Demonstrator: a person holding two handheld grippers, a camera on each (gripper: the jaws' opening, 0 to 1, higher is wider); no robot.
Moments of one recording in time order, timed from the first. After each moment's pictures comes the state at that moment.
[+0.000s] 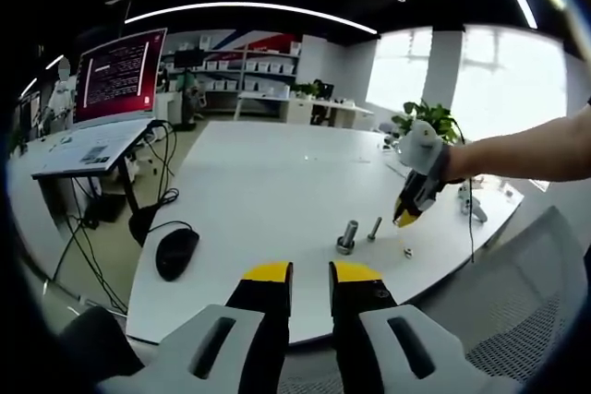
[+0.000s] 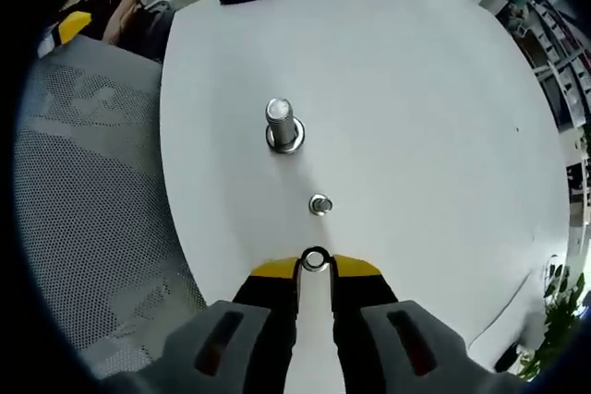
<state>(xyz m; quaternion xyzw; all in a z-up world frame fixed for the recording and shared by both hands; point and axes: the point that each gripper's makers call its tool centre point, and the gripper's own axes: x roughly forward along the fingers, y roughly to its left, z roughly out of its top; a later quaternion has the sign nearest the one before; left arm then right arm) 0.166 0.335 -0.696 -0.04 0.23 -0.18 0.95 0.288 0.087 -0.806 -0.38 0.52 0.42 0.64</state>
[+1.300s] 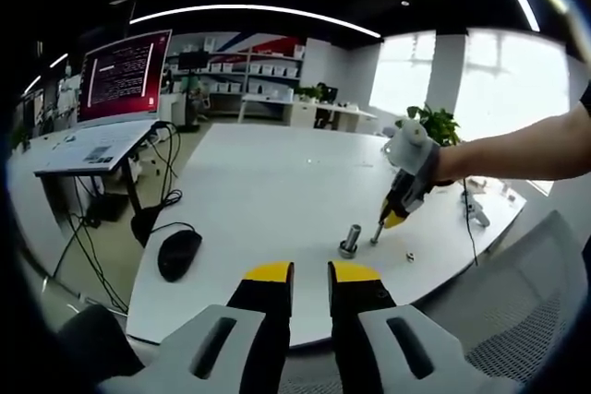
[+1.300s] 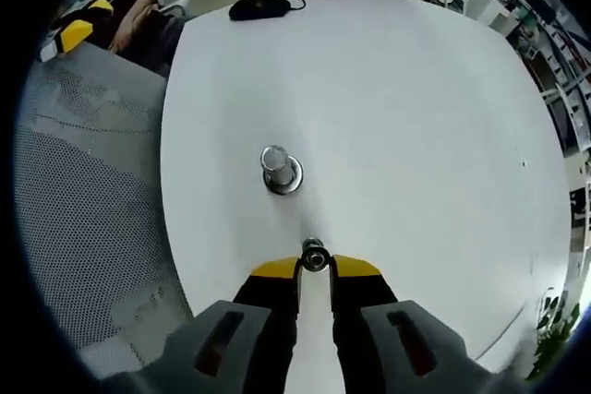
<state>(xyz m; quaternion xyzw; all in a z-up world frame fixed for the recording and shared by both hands) 0.168 0.337 -0.693 -0.05 0.23 -0.17 0.96 0.307 0.119 -0.815 -0.39 0.48 0.46 0.64</state>
